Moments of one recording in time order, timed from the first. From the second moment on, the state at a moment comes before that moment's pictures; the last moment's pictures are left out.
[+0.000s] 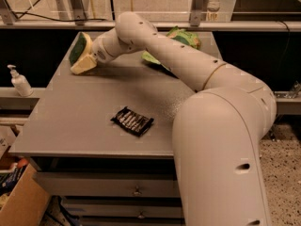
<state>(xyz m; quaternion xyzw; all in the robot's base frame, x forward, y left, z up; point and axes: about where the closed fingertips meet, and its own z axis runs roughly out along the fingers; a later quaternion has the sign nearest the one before) 0.780 0.220 0.817 -0.53 0.69 0.23 0.42</state>
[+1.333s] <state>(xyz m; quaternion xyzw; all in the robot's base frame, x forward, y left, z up) 0.780 0.220 0.819 -0.53 0.69 0.23 0.42</state>
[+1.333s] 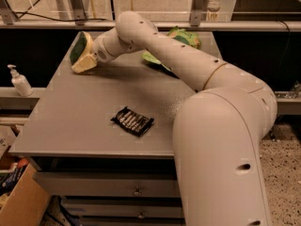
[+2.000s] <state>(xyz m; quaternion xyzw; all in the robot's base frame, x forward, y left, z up) 0.780 0.220 0.820 -0.53 0.69 0.23 0.42</state>
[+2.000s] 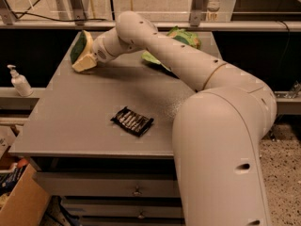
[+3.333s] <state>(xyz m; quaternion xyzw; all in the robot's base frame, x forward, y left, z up) 0.766 0.181 0.897 -0.55 0.64 0.21 0.50</state>
